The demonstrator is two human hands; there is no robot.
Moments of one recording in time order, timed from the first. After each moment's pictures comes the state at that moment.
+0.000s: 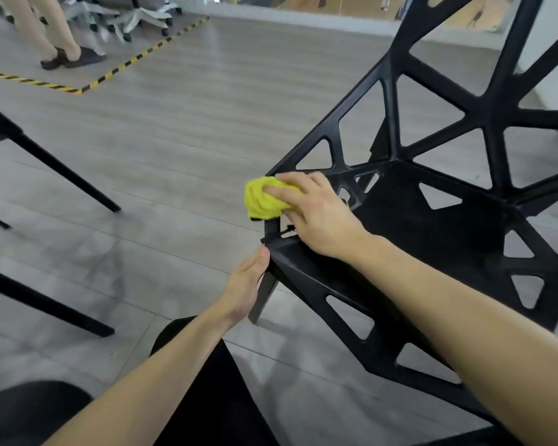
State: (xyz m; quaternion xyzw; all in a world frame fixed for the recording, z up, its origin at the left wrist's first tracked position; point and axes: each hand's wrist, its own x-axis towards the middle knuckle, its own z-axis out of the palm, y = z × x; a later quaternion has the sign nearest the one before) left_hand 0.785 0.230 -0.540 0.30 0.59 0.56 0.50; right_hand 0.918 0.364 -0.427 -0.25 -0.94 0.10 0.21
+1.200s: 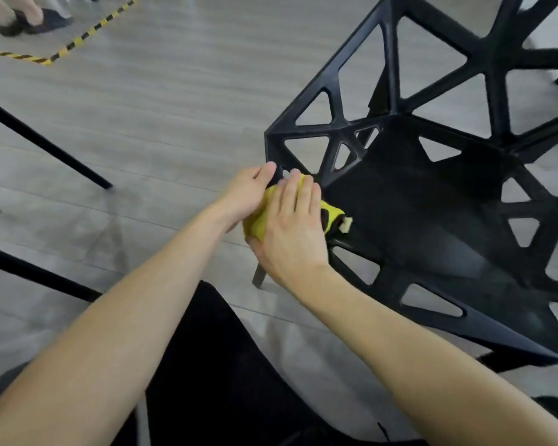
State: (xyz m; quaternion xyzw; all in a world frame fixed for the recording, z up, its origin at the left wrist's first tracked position) left_hand 0.746 0.285 -0.472 0.44 0.69 0.39 0.41; right_hand 0.888 0.237 -0.459 -0.52 -0.86 -0.06 -0.01
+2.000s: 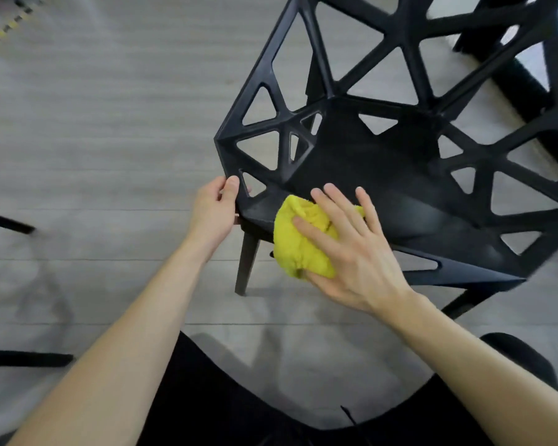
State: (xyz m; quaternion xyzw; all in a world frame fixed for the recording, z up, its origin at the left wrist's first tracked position) left_hand 0.815 0.296 -0.492 0.43 0.67 0.46 0.39; right_hand 1.075 0.243 -0.473 -0.43 -0.88 -0.11 0.13
